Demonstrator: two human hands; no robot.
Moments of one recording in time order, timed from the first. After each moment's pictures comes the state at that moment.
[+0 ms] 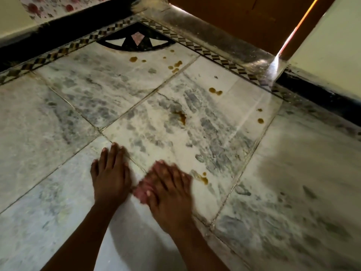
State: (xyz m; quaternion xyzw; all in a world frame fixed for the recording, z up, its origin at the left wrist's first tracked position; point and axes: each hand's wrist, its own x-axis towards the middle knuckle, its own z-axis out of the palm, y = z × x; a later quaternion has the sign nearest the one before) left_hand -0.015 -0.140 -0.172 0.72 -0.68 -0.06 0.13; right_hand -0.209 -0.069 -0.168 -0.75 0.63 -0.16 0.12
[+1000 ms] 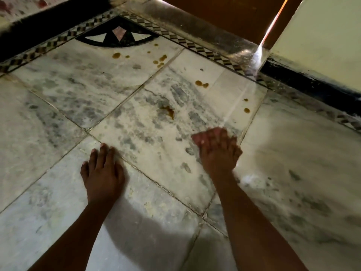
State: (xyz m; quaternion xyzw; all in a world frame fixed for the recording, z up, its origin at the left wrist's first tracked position) left_hand -0.022 -0.137 -0.164 0.73 -0.67 -0.06 0.13; right_hand -0.356 -0.156 -0.161 -0.52 0.84 -0.08 0.12
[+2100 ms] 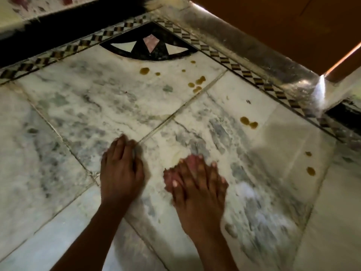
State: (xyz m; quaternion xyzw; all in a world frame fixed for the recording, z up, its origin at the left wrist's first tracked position) left_hand -0.022 -0.323 -0.166 0.73 -0.65 -0.06 0.19; right_hand -0.216 -0.251 -0.169 -0.65 0.75 -0.11 0.09
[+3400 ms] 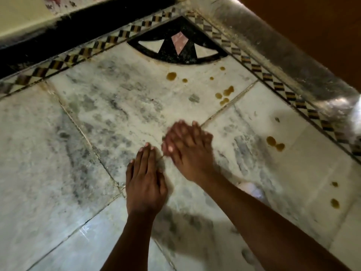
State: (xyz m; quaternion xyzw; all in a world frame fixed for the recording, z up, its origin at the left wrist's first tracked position) left_hand -0.020 -0.327 -0.176 0.76 -0.63 -0.06 0.16; right_hand -0.169 -0.430 -0.167 -0.82 0.57 -0.03 0.07
